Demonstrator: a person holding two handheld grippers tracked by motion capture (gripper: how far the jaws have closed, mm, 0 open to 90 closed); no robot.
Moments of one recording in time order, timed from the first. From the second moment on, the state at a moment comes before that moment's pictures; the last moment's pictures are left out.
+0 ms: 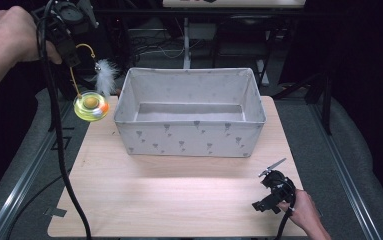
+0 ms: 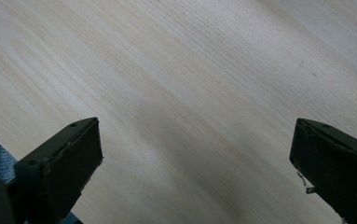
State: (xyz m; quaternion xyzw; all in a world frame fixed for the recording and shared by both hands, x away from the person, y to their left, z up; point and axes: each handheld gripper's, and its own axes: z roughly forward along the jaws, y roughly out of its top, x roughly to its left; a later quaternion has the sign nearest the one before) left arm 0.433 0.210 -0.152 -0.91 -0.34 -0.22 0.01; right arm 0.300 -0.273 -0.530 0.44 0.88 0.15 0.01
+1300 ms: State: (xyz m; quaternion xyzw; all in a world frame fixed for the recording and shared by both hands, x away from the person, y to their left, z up) left arm 0.480 0.144 -0.170 -0.93 -0.32 -0.20 0.02; right arm 0.300 -0.274 -0.530 0.44 0.89 0.15 0.01
